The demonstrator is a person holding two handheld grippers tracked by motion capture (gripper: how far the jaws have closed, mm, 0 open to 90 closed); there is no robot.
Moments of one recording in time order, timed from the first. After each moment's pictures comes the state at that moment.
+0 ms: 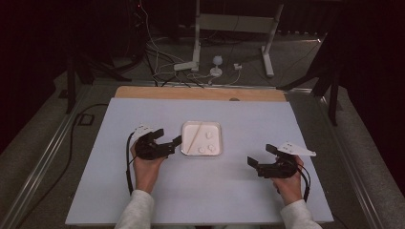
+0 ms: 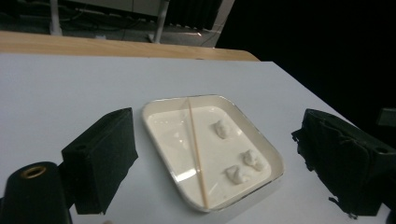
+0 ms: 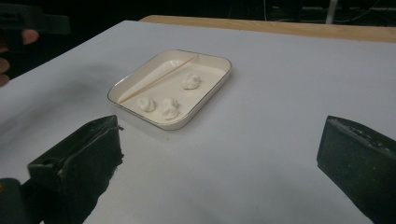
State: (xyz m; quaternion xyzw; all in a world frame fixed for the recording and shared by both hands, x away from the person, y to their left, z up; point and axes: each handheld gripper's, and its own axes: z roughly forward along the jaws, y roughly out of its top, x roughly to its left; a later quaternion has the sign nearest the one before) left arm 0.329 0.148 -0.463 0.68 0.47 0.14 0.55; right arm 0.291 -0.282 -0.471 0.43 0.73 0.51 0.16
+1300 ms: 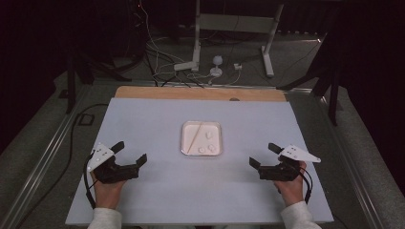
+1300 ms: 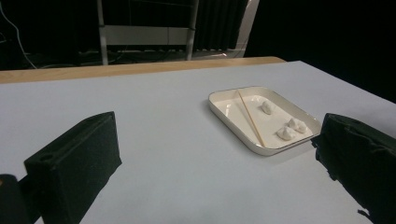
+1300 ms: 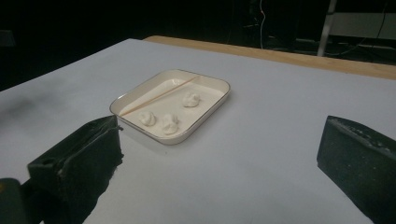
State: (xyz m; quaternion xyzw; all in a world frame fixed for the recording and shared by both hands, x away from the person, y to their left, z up) left arm 0.263 0.233 -0.470 0.67 0.44 0.24 0.55; right arm 0.280 -0.285 -0.469 0.40 0.72 0.53 0.20
